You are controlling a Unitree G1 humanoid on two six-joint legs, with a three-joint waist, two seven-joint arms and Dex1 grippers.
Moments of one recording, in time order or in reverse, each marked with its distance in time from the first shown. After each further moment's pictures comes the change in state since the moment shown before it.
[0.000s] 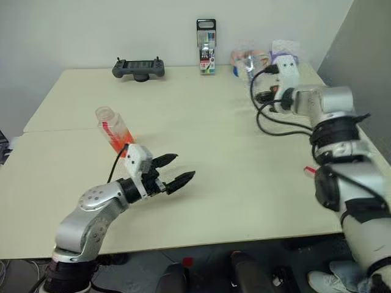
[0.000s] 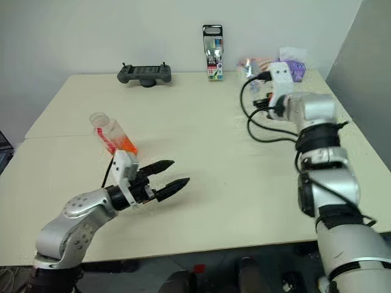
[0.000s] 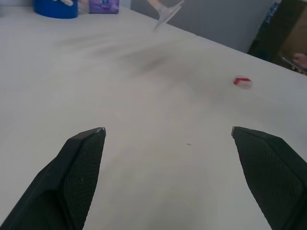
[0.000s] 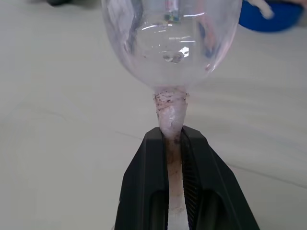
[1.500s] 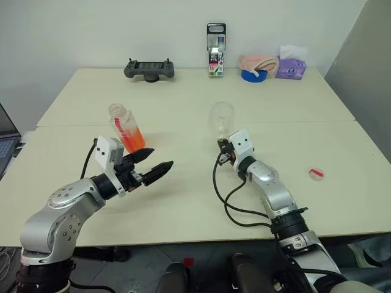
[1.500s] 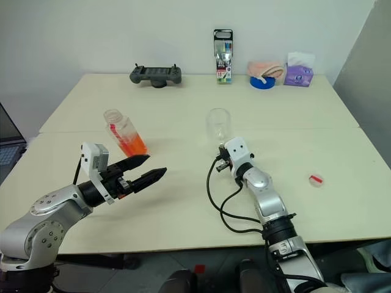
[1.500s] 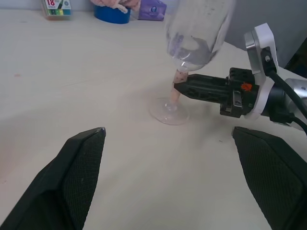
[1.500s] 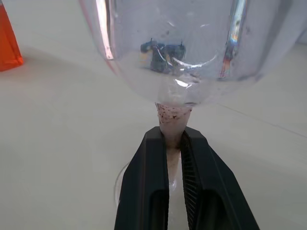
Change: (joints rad) left arm -0.026 0.076 0.125 0.012 -0.086 0.097 0.031; right arm 0.625 0.190 0.218 -0.340 -0.164 -0.581 -0.130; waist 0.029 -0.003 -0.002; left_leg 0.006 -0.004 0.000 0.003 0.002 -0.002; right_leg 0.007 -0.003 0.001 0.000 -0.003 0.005
